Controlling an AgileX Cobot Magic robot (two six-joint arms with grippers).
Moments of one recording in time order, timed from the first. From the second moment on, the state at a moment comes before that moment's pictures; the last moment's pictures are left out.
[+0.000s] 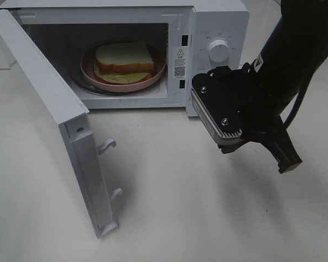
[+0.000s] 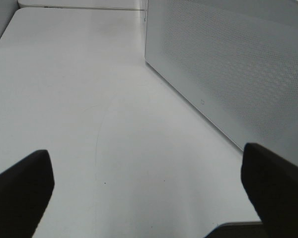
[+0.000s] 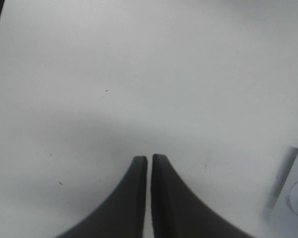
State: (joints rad) left arm 0.01 0.00 -0.52 -0.08 1.08 0.05; right arm 0.54 1.60 -1.03 0.09 0.80 -1.44
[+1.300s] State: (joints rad) left arm 0.01 0.00 -0.52 -0.08 1.08 0.05; right arm 0.57 1.65 -1.14 -0.01 0.61 -1.37
